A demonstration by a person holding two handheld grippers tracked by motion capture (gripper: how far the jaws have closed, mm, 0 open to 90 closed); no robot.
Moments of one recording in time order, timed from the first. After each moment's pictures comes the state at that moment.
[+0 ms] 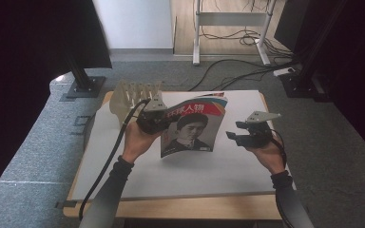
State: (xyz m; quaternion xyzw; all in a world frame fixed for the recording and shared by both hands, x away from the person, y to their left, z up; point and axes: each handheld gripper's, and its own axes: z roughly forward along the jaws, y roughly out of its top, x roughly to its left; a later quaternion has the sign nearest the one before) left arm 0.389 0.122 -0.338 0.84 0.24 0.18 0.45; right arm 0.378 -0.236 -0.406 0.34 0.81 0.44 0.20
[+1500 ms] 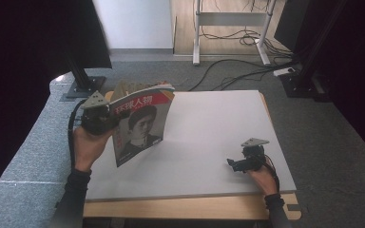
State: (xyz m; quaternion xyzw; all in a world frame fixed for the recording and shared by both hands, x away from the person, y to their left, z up) left arm 0.355 0.250 -0.305 0.78 0.37 0.22 0.45; right arm 0.372 -0.247 -0.532 0.44 0.81 0.35 0.18
